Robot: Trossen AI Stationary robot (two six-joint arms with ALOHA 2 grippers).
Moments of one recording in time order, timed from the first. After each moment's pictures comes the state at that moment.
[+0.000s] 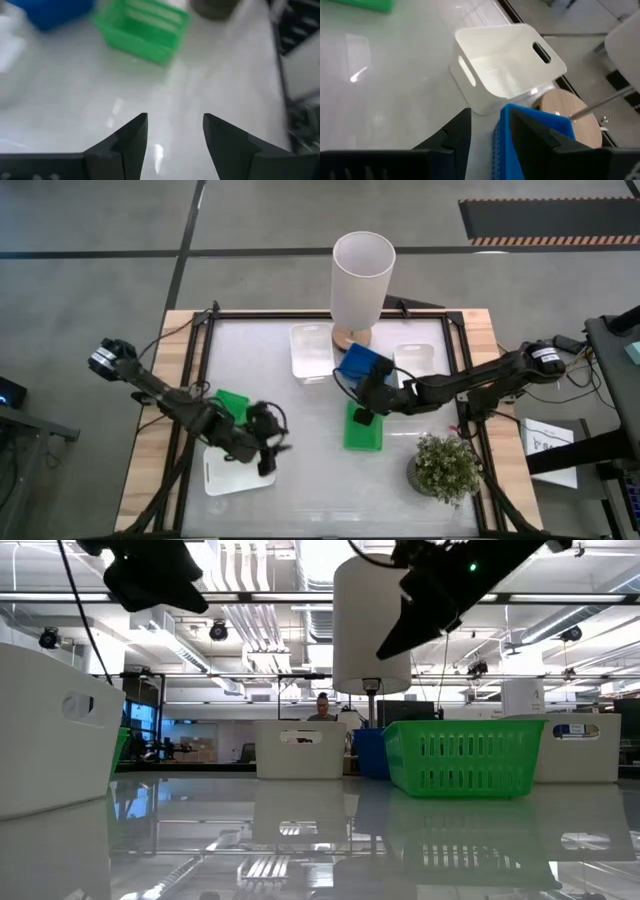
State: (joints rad) left arm -0.55 1.33 0.94 -0.38 -0.44 -0.68; right arm 0.19 1.44 0.91 -0.20 0.62 0.13
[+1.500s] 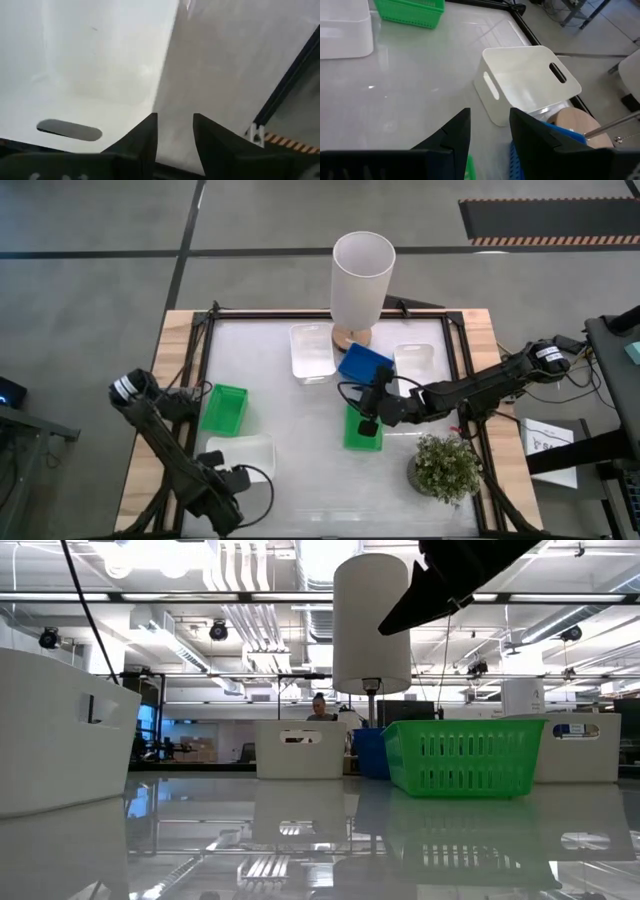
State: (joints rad) left arm -0.91 1.69 1.34 -1.20 0.06 -1.24; right arm 0.27 1.41 0.91 -0.17 0.63 0.09
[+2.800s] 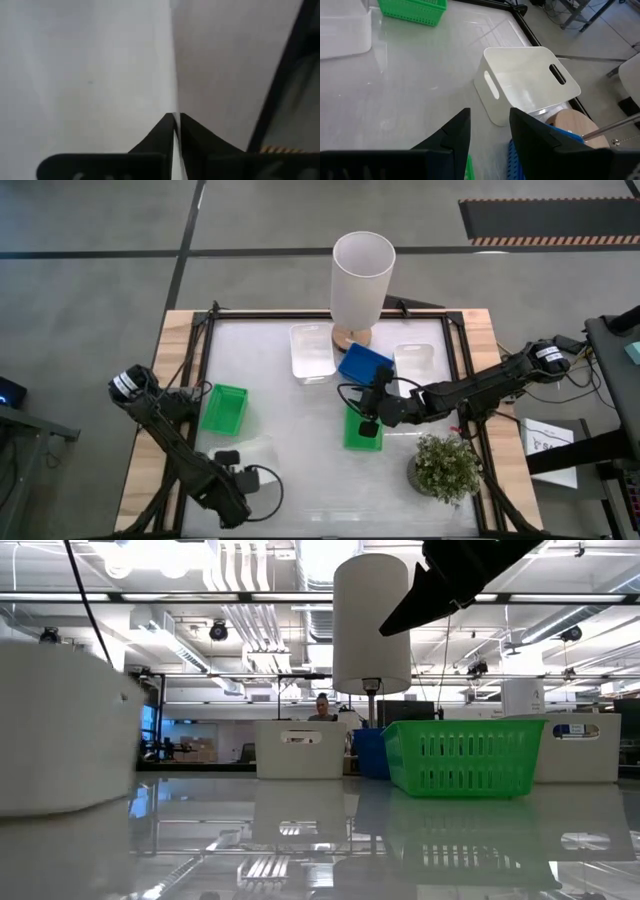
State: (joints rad) left arm -0.84 1.65 1.22 -0.93 -0.03 -1.07; right arm 0.28 1.41 0.91 -0.17 0.63 0.07
